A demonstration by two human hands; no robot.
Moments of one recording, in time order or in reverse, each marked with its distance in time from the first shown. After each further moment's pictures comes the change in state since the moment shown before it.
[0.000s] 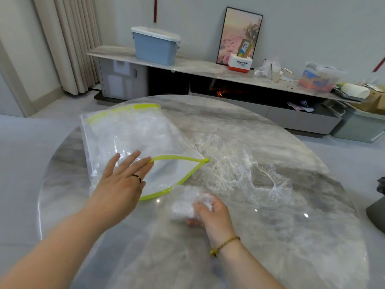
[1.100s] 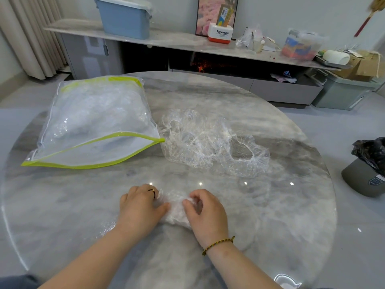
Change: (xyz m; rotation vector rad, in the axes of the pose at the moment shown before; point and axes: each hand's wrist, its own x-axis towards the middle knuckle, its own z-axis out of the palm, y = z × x) left_hand -0.017 0.106 0.021 -0.367 -0.428 -0.397; right_hand -0.027 0.031 -0.046 -0.869 0.169 -0.299
